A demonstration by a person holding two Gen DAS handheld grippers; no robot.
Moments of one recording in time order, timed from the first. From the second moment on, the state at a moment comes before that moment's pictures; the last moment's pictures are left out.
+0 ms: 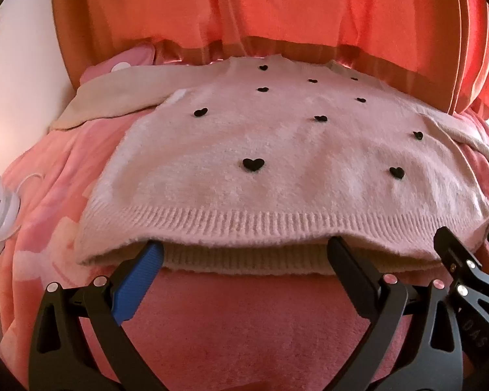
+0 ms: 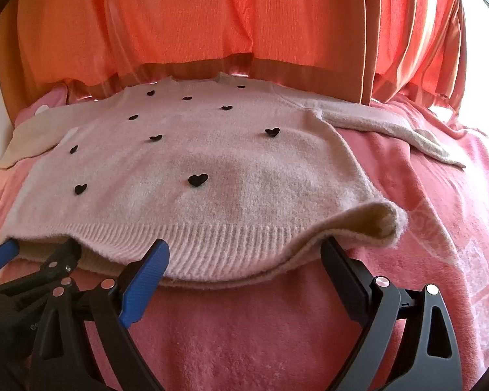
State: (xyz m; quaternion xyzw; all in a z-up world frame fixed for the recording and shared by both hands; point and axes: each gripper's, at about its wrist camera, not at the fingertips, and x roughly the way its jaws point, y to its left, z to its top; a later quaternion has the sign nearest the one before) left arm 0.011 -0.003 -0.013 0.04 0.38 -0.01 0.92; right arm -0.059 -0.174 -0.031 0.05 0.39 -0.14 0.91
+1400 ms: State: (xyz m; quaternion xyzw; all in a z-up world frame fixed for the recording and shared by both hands) left arm 0.012 -0.006 -0.012 0.04 0.38 -0.01 0.92; right arm -0.060 -0.177 -0.033 0.05 0.39 -0.14 0.91
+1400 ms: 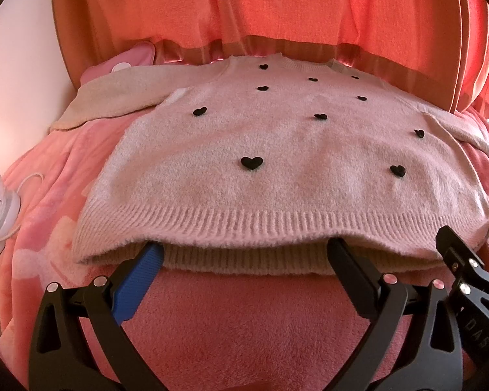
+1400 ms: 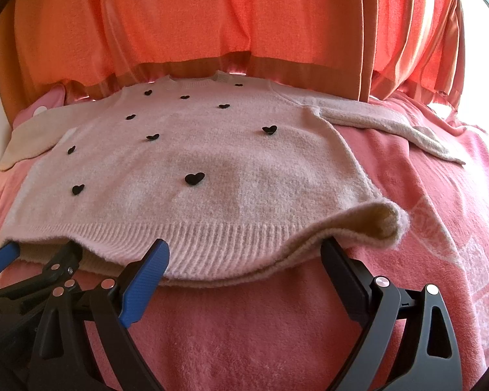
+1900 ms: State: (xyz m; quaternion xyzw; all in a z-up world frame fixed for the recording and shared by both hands) left arm 0.012 -0.006 -0.013 0.04 0.38 -0.01 0.92; right arm -0.061 -0.178 -0.035 0.05 0.39 -0.14 0.91
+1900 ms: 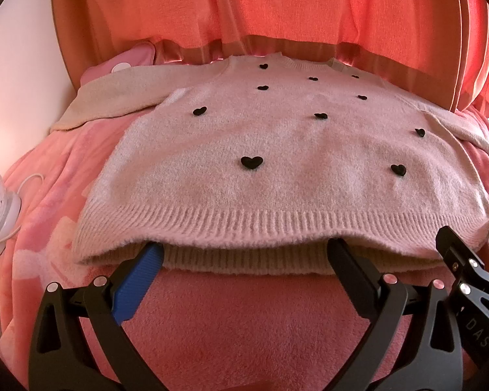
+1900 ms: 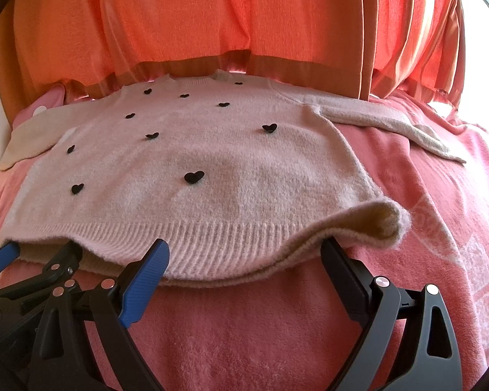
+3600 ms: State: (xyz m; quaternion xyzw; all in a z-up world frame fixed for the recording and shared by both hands) left arm 0.161 0.043 0.034 -0.14 0.34 0.00 0.93; right arm 0.148 -0.213 0.099 0.10 0.28 0.13 0.94
